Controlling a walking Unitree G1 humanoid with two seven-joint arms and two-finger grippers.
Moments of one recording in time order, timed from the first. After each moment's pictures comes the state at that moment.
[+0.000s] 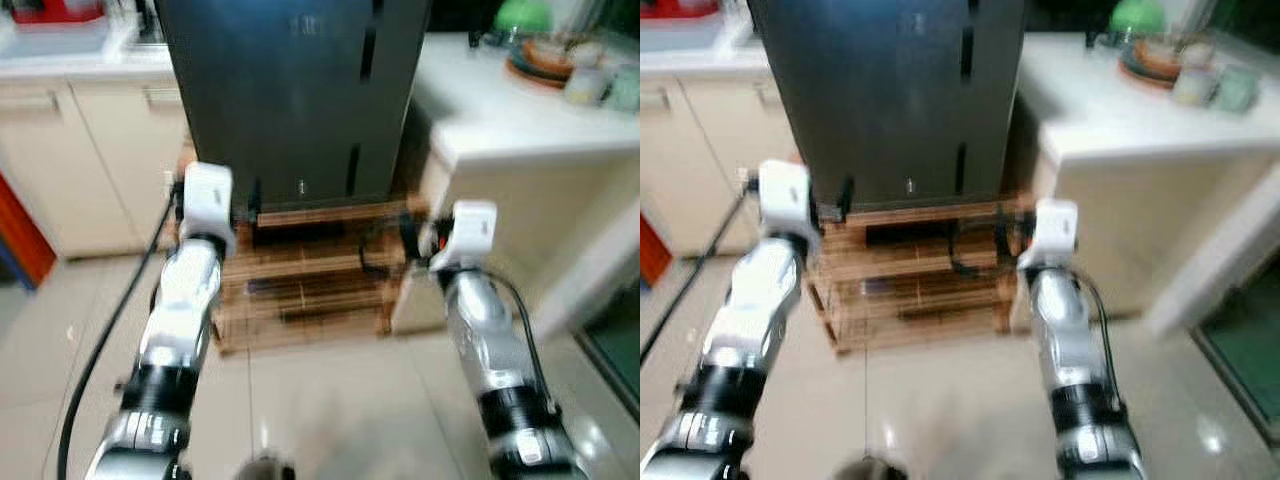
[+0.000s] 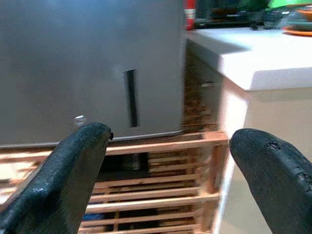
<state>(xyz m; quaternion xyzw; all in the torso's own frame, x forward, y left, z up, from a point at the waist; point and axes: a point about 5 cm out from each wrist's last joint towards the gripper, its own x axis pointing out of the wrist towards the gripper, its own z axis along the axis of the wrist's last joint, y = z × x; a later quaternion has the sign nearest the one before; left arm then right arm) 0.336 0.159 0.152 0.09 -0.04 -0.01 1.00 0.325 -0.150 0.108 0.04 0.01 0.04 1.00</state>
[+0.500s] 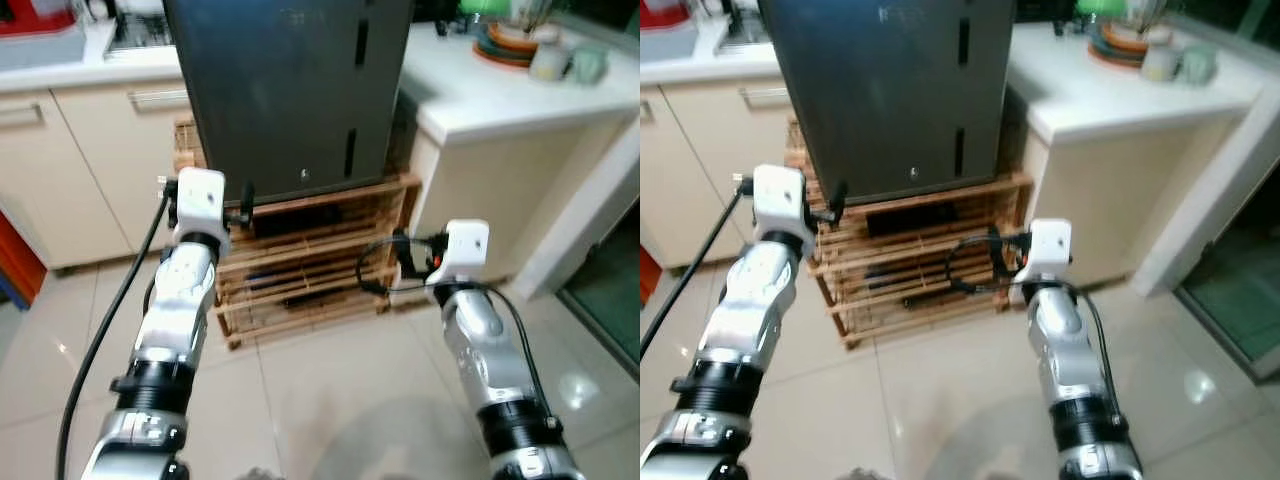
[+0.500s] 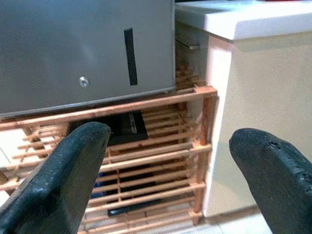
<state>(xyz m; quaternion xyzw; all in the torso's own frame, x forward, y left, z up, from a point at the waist) 0.338 0.147 0.144 0.08 -0.02 -0.02 1.00 0.312 -0.158 0.089 0.03 0.04 0.05 1.00</state>
